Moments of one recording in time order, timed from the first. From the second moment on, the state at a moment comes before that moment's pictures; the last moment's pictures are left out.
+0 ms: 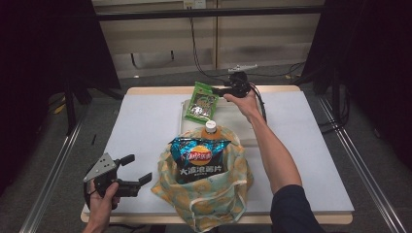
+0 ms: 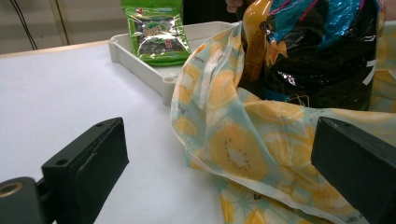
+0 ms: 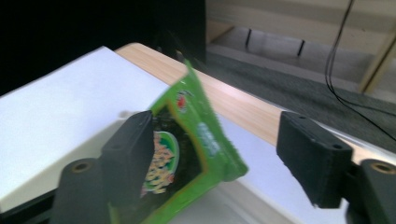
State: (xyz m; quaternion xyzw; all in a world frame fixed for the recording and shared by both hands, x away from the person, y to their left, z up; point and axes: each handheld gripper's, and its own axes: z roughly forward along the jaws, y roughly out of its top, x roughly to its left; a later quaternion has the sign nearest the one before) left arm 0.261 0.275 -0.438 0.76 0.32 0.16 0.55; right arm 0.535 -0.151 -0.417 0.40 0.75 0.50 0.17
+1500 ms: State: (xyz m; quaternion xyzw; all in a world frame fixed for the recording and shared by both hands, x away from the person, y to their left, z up) left arm 0.258 0.278 -0.436 0.76 0.32 0.16 0.55; right arm 0.521 -0.105 -0.492 0.33 0.84 0.42 0.04
